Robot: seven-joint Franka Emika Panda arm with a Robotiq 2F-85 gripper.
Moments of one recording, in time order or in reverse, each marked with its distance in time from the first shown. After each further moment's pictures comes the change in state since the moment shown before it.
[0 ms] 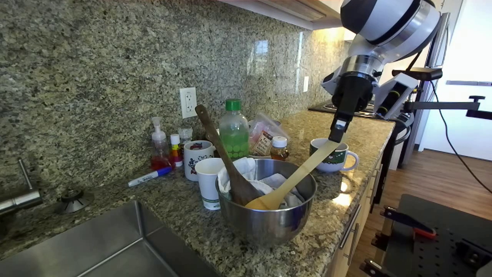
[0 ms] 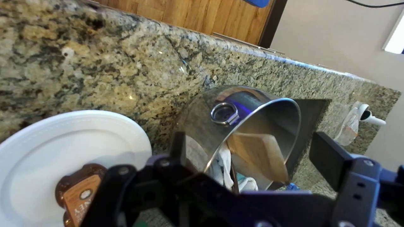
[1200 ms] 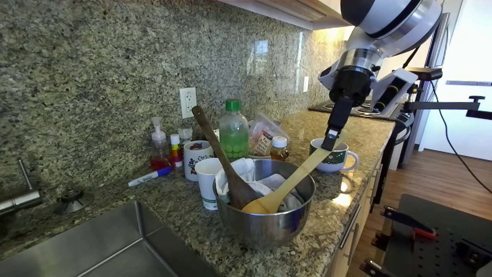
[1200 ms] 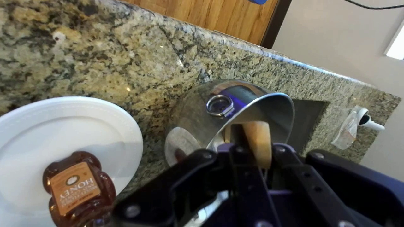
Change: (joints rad) arm 0.001 -0.036 0.036 0.000 0.000 0.000 0.015
